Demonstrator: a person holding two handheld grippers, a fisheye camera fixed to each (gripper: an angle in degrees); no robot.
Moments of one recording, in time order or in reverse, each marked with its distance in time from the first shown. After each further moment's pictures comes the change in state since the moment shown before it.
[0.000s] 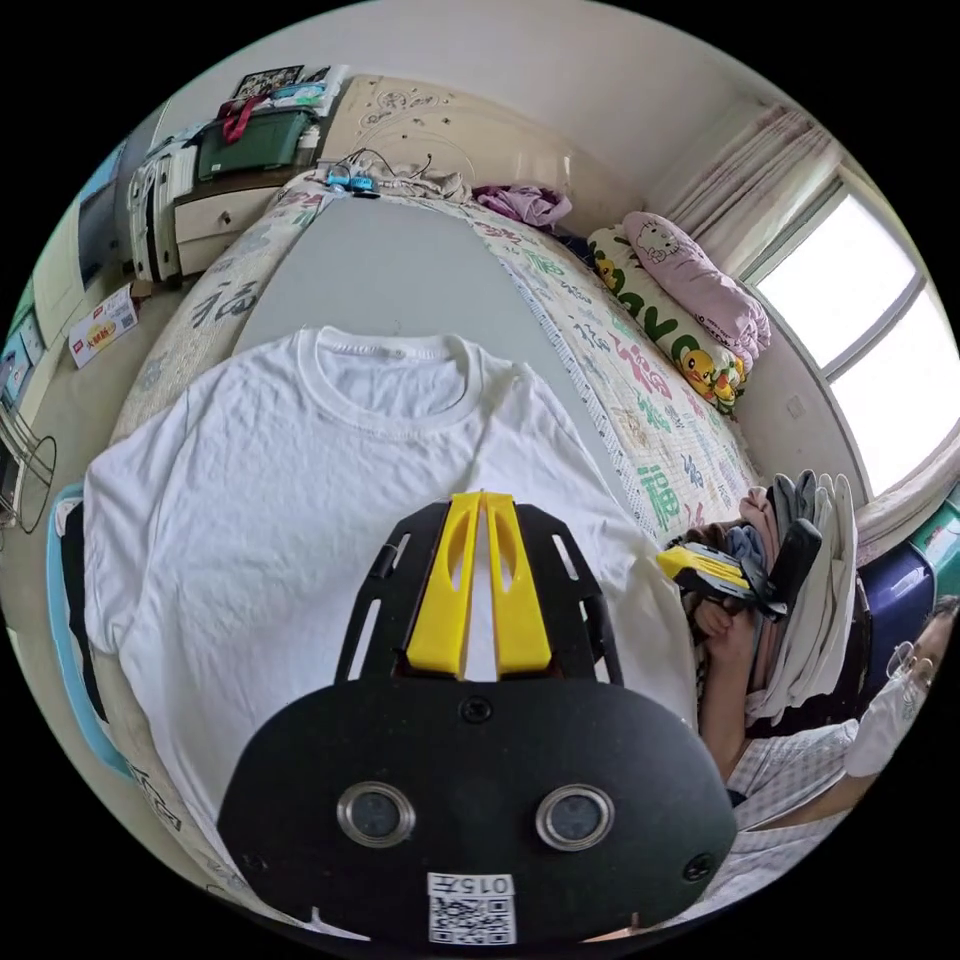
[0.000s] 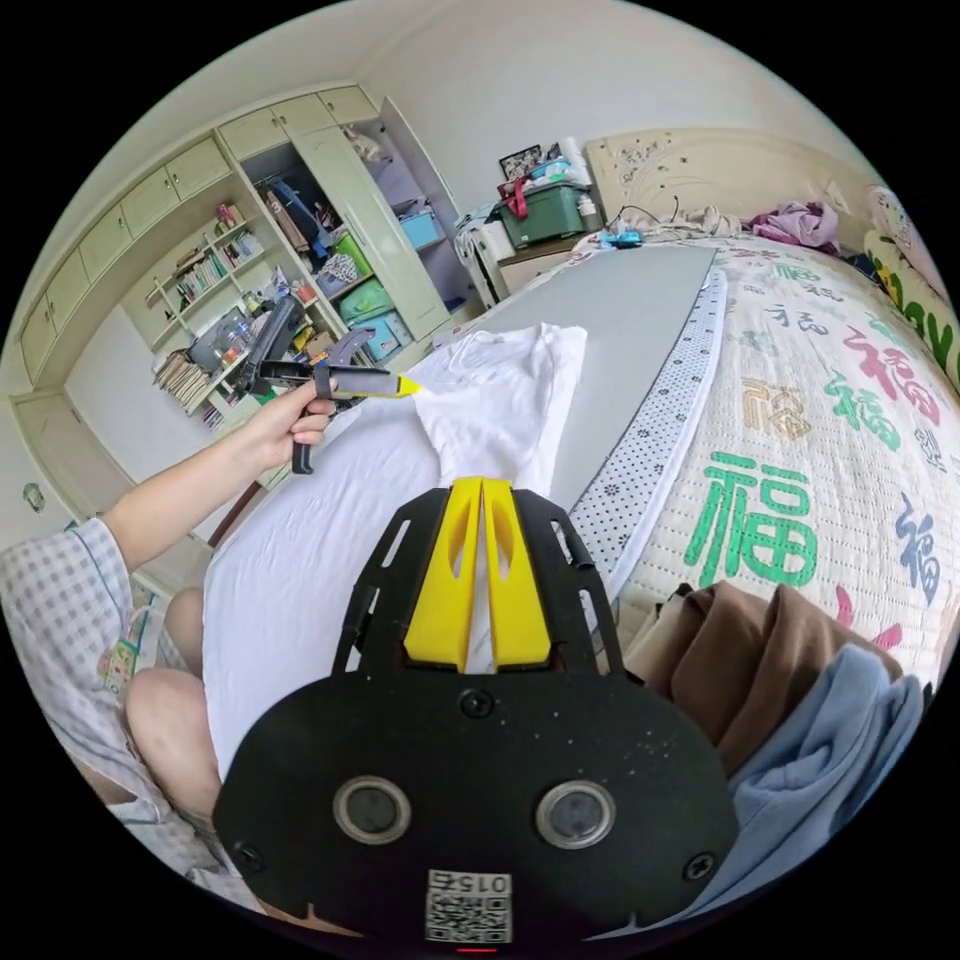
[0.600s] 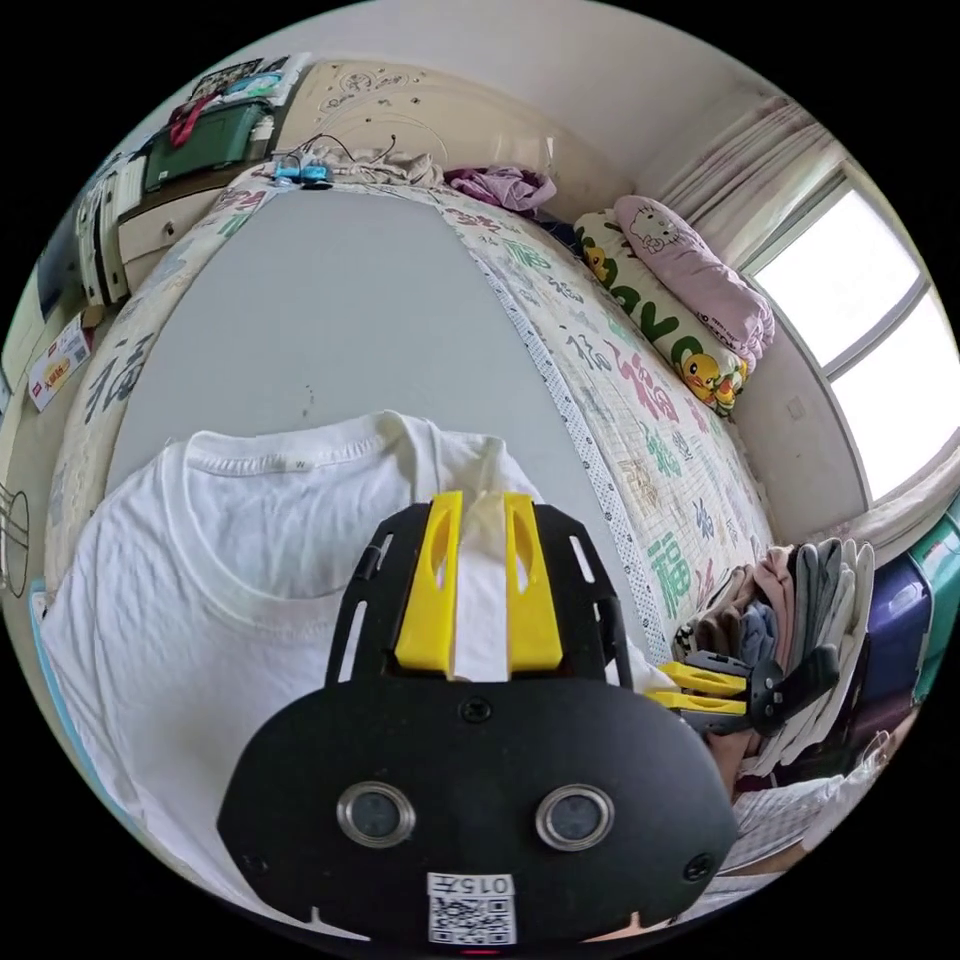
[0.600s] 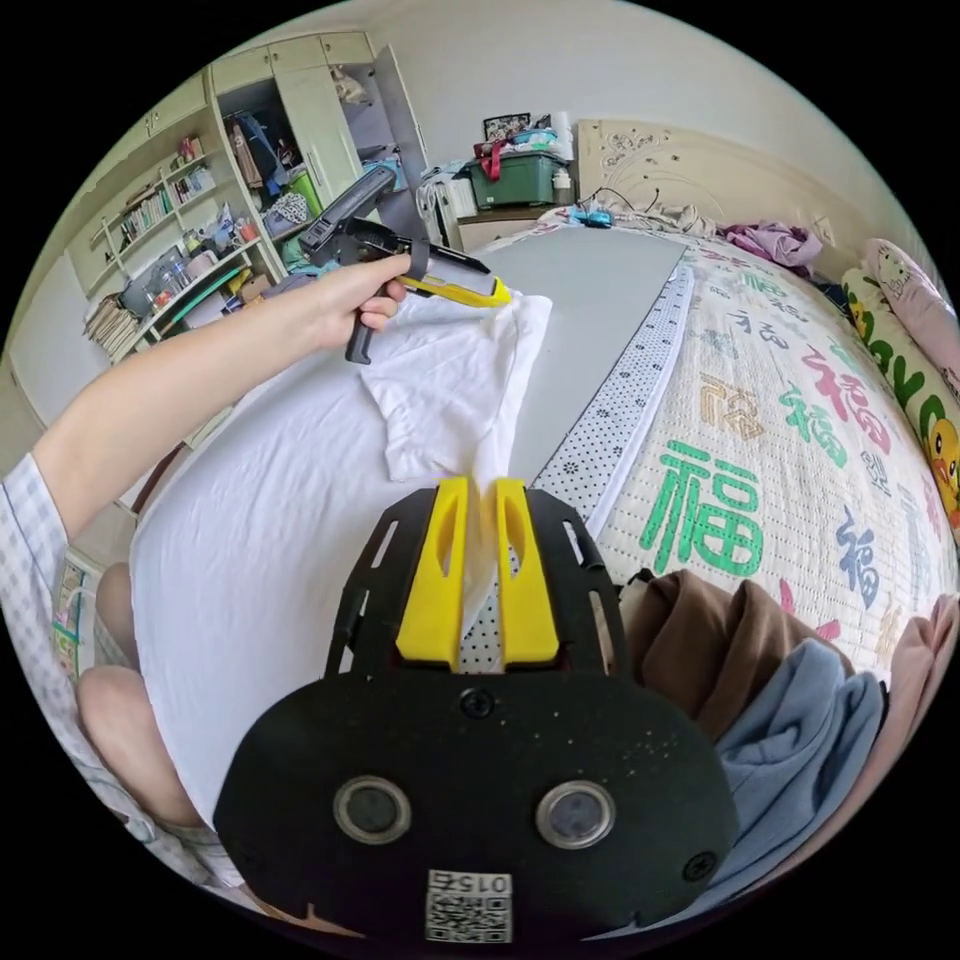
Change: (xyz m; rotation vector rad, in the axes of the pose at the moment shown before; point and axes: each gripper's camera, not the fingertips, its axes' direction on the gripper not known) left arm 0.039 -0.121 0.058 -0.025 0.031 0.099; right arm -0.008 0.000 0.036 -0.139 0.227 -0.049
